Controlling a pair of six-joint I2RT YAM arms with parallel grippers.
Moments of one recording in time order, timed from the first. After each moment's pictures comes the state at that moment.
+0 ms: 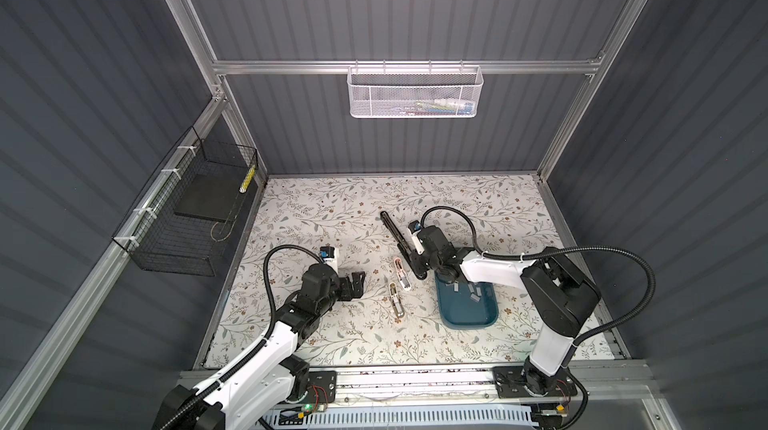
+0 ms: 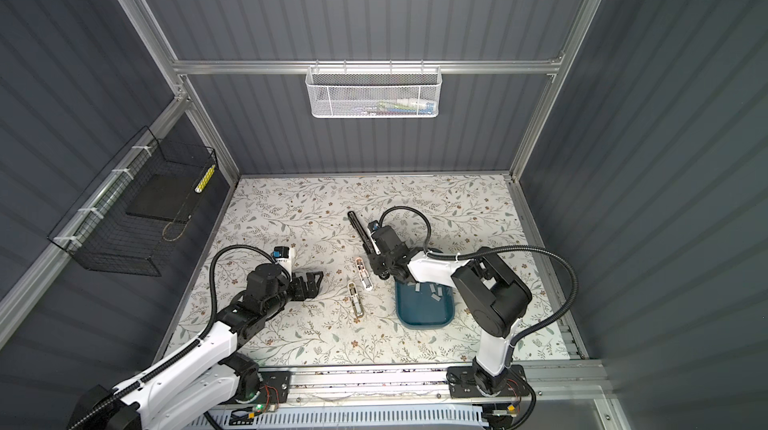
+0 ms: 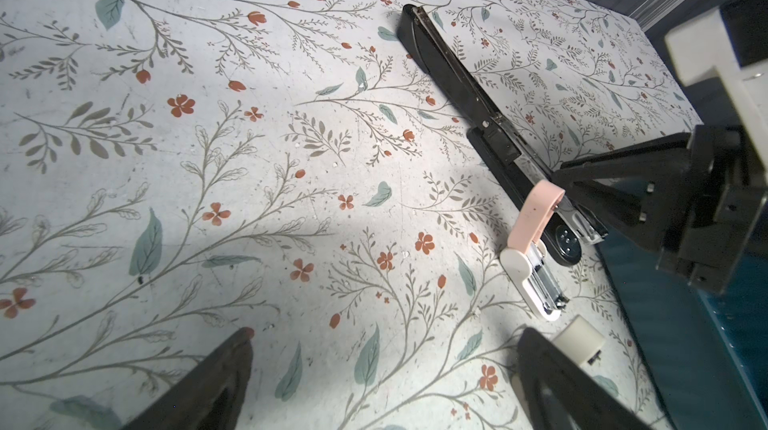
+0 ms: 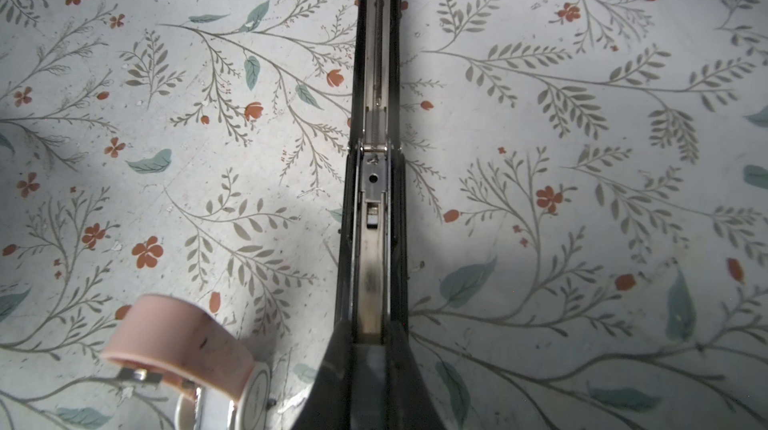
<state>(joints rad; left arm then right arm) -0.48 0.88 0.33 -0.05 0.00 -0.42 0.73 1.79 0.97 0.01 0.10 0.17</state>
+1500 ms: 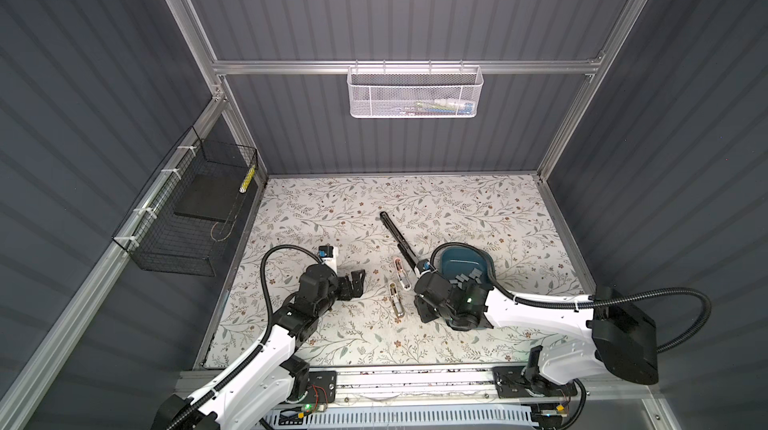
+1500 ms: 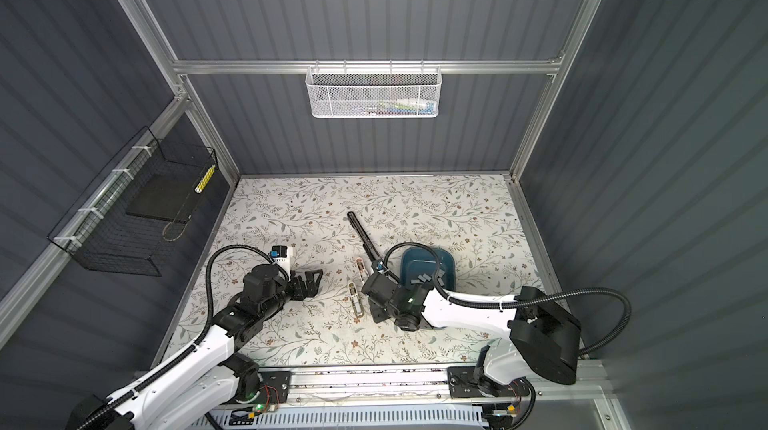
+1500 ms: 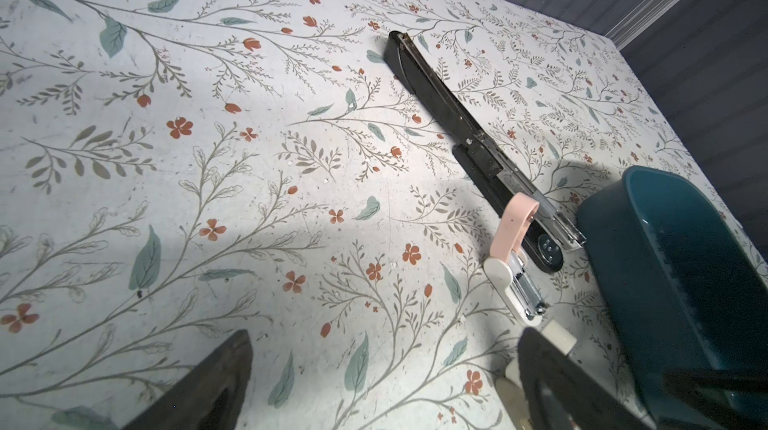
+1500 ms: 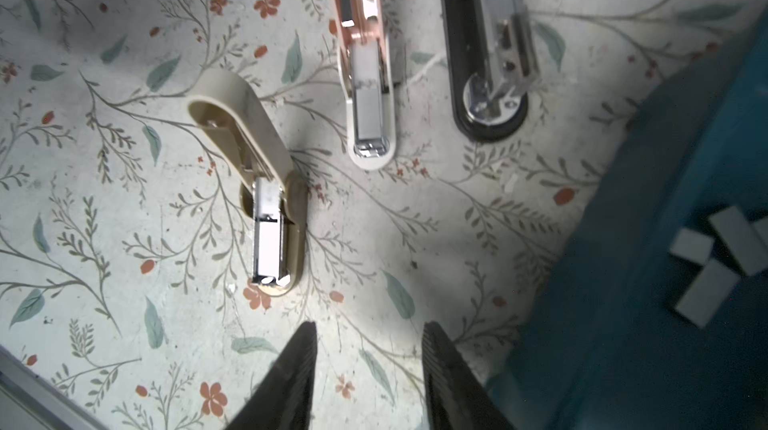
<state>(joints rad) -0.48 0.82 0.33 -0.05 0.00 -0.42 1.09 1.42 0.77 -0.38 0.24 0.67</state>
